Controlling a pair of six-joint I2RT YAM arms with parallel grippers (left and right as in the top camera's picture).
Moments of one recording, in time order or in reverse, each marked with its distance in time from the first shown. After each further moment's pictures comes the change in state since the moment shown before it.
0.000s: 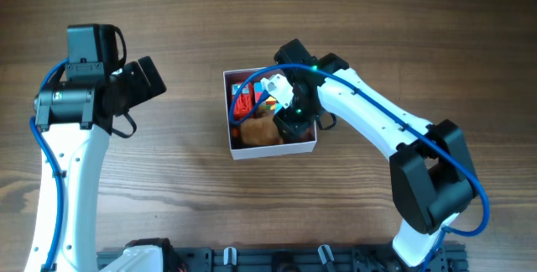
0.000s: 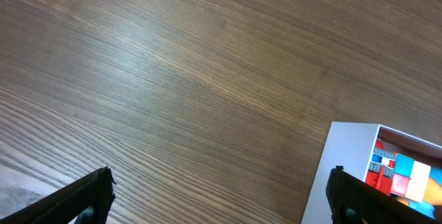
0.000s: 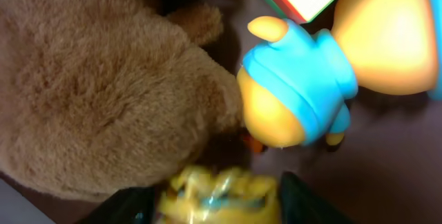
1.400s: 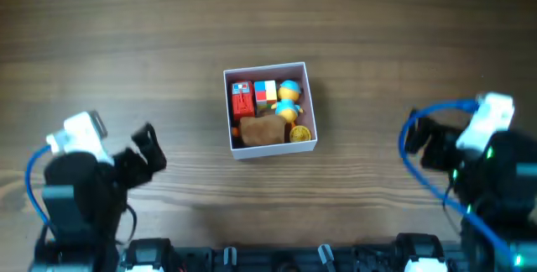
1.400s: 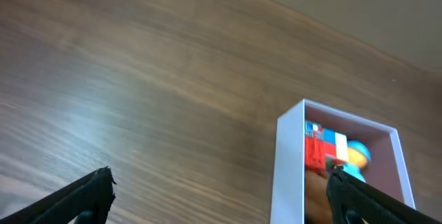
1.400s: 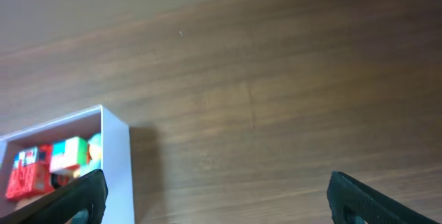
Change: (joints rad) left arm -0.027 -0.734 -0.359 0.048 0.058 -0.009; right arm -0.628 -1.284 -0.435 0.039 0.186 0.454
